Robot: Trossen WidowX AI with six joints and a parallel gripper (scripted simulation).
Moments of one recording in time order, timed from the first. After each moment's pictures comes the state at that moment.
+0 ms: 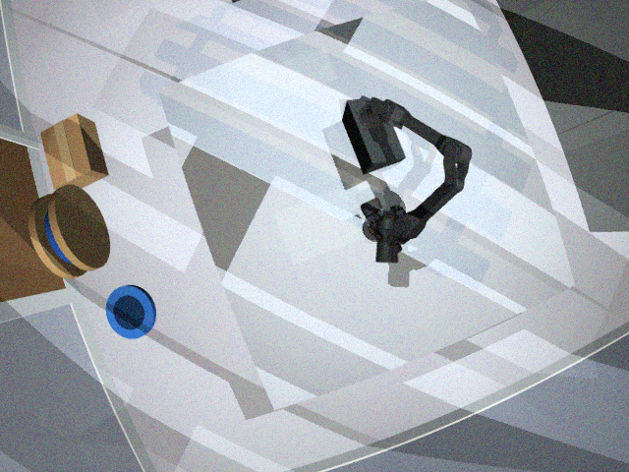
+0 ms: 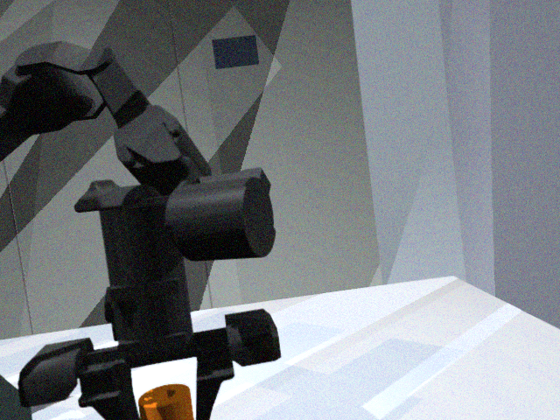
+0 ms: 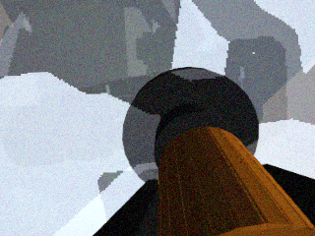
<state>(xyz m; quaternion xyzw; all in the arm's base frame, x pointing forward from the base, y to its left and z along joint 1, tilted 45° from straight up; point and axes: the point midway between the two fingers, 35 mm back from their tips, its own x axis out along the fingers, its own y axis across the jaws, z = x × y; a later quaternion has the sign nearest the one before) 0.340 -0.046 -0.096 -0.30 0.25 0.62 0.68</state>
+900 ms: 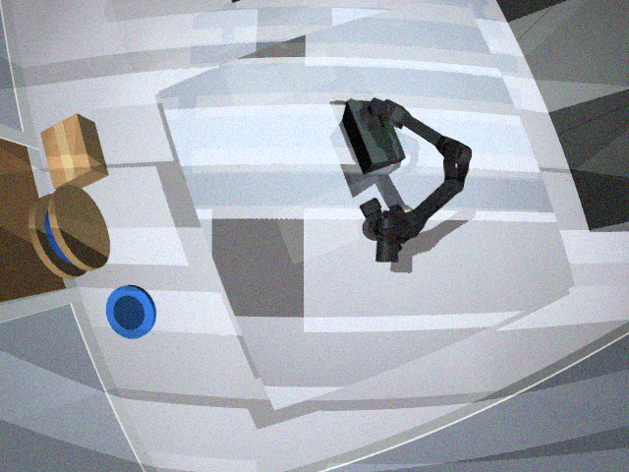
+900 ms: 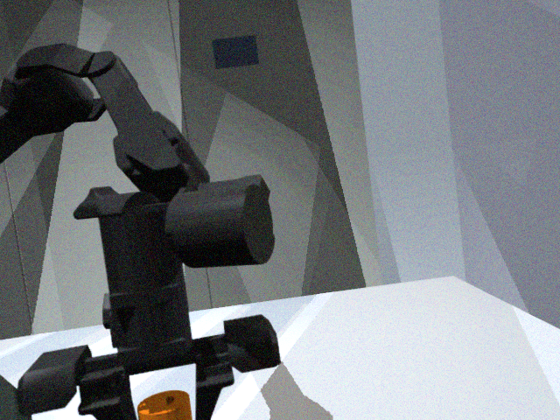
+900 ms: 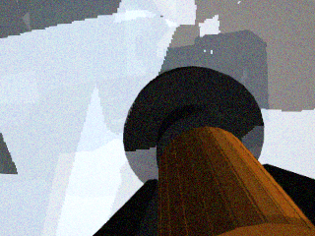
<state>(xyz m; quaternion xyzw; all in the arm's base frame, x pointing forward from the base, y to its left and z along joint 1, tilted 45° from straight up) 0.340 -0.043 -0.100 -0.31 0.25 0.62 0.68</state>
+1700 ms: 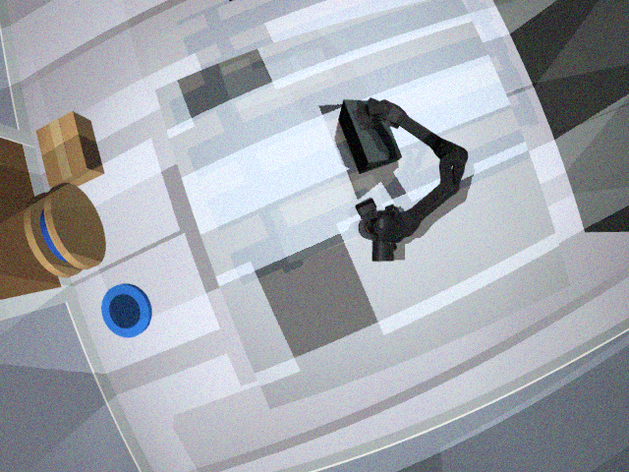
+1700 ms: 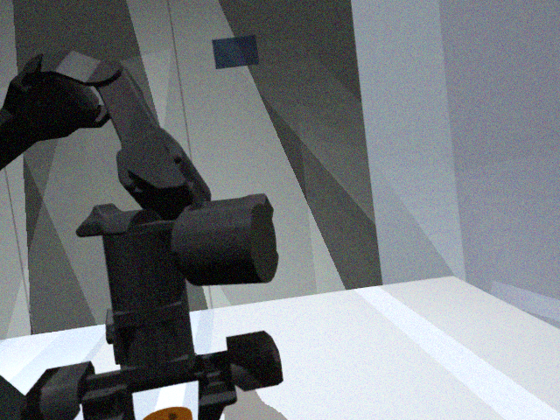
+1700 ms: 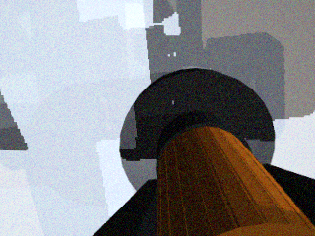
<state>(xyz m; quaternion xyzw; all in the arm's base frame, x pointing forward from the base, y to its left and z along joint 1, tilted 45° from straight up) 0.341 -0.033 -0.110 -0.30 0.25 0.62 0.68</state>
